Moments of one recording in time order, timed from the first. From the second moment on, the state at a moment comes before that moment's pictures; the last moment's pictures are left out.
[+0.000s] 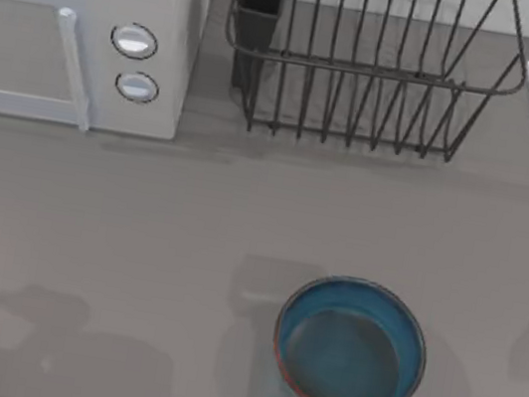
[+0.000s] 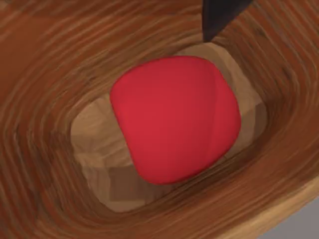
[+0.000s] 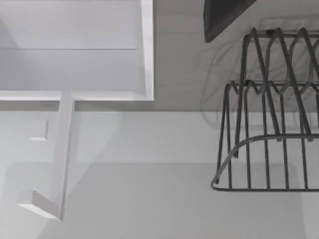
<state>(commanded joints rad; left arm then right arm) 0.30 1.28 0.87 -0.94 0.00 -0.93 0.00 0.00 0.00 0.00 0.00 0.00</state>
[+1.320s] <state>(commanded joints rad) 0.00 0.00 0.00 0.00 0.00 0.00 0.00 0.00 0.00 0.00 0.00 0.00</state>
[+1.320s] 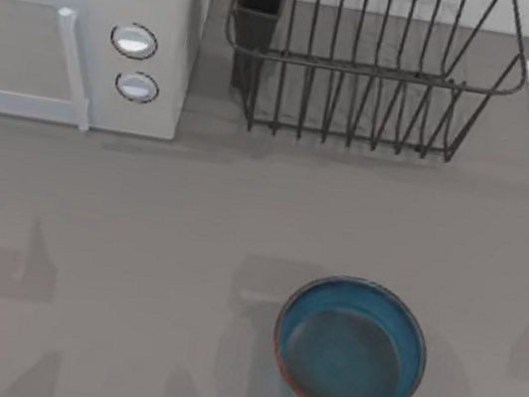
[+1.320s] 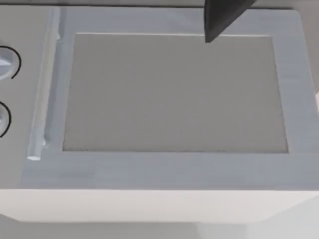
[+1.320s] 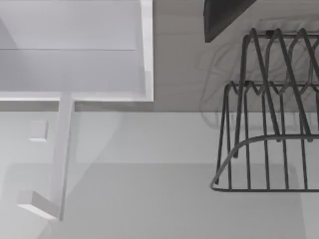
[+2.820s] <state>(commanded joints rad) 0.00 0.00 0.00 0.00 0.00 0.00 0.60 1.68 1.30 -1.19 0.00 0.61</state>
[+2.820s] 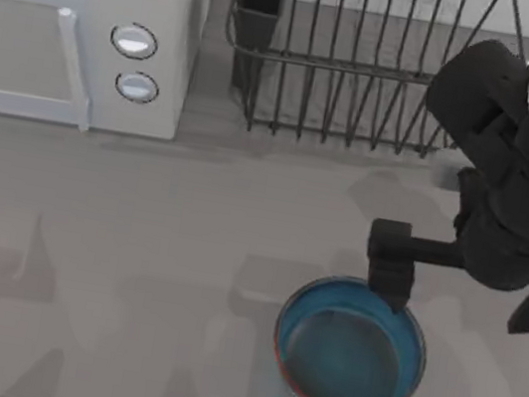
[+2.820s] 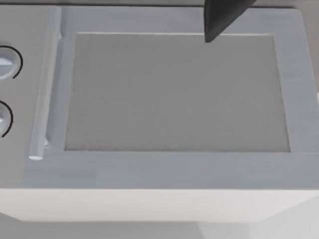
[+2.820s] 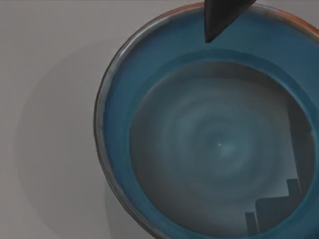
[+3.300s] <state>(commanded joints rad) 0.00 0.00 0.00 0.00 0.00 0.00 0.60 1.69 1.30 -1.18 0.00 0.61</state>
